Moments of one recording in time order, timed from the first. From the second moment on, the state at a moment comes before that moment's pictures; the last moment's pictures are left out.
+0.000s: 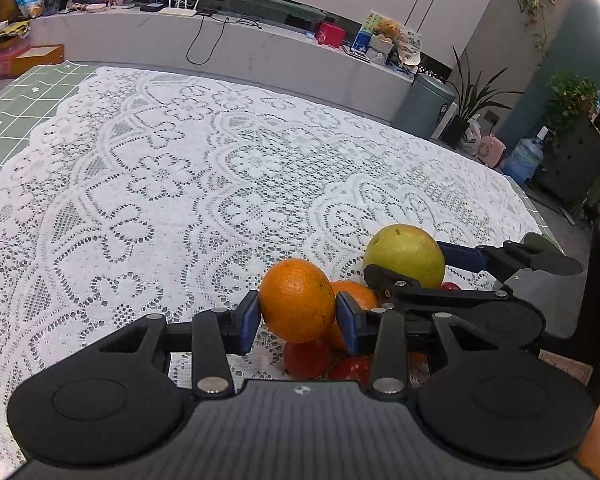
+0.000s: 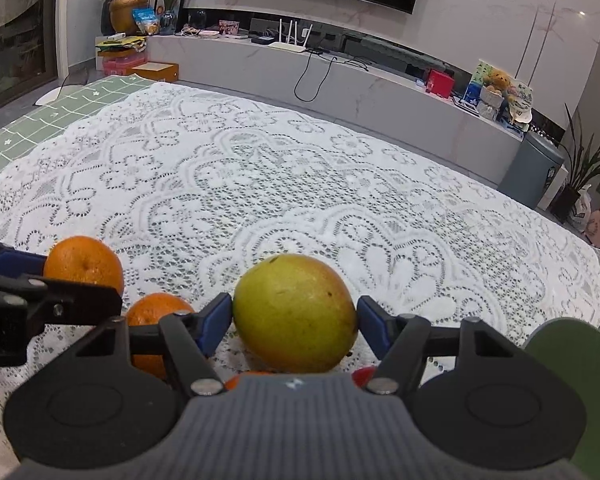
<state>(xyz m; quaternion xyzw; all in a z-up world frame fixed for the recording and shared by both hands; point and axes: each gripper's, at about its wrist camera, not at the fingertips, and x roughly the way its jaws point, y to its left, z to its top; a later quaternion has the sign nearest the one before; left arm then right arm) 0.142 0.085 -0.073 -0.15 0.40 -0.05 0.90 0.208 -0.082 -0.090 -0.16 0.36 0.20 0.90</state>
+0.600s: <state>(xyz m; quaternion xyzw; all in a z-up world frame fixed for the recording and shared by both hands) 0.127 0.089 -0.061 -0.18 0.38 -0.05 0.91 0.179 -0.105 -0.059 -0.10 0.30 0.19 0.93</state>
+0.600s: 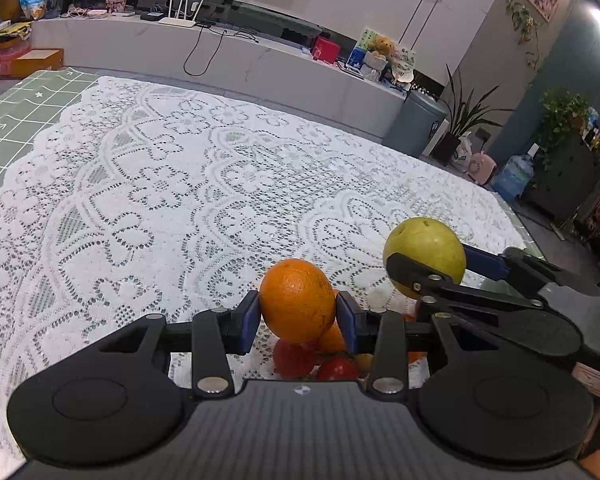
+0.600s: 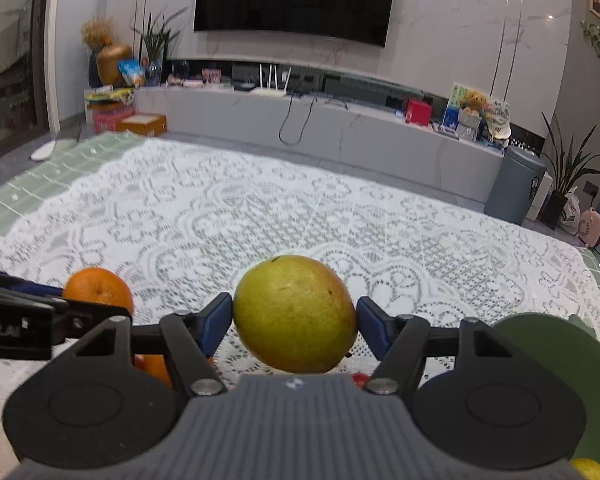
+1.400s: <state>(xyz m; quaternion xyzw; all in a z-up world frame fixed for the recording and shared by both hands) 0.089 0.017 0.007 -0.14 0.34 -0.12 0.92 0.122 -0.204 0.022 -0.01 0.31 0.21 0.93</state>
